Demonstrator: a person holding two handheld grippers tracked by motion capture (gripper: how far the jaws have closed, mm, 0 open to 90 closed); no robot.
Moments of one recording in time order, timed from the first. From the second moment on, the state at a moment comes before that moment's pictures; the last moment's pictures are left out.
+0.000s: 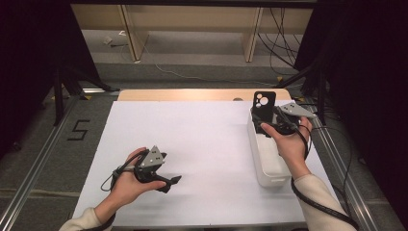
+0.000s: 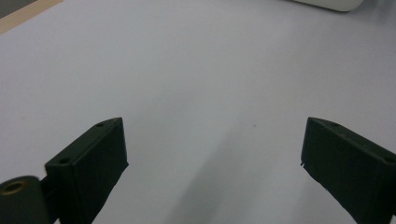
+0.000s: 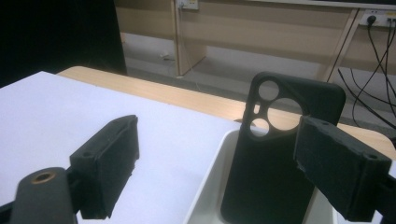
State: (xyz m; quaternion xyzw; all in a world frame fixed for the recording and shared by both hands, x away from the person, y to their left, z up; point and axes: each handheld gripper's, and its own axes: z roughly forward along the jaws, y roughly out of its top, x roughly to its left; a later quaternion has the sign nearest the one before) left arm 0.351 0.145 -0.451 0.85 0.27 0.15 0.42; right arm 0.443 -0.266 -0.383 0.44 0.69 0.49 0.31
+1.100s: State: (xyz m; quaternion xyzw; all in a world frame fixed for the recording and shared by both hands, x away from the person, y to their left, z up) left arm 0.351 0.145 -0.450 0.85 0.27 0.15 0.42; right arm 0.412 -0.270 -0.384 0.41 0.70 0.51 0.29
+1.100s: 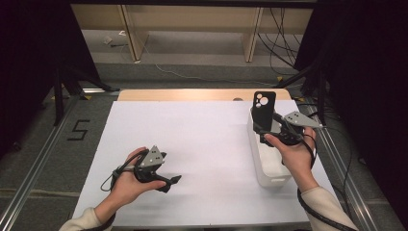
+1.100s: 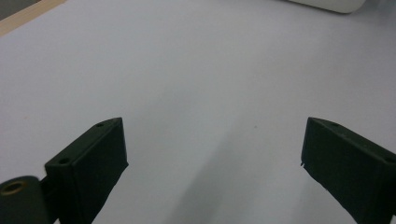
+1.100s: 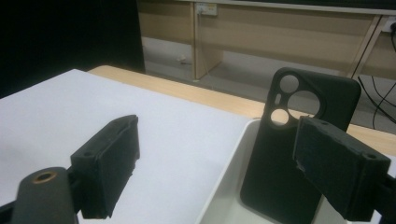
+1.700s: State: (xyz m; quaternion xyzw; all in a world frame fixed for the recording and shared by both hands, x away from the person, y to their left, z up) left arm 0.351 0.146 -0.449 0.85 0.28 0.15 0.42; right arm 0.395 -0.267 -0.387 0.39 0.71 0.52 0.28
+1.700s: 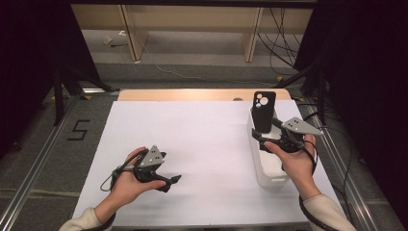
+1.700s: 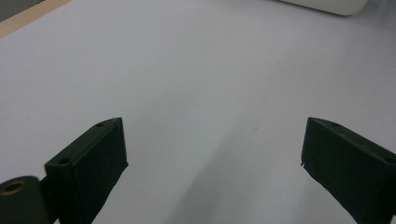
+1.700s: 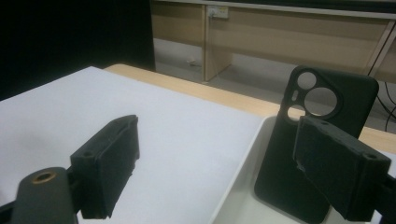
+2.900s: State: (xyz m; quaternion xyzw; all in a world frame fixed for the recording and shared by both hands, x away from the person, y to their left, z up) left arm 0.351 0.145 -0.448 0.84 0.28 0.16 0.43; right arm 0.366 -0.273 -0.393 0.37 0.71 0.53 0.28
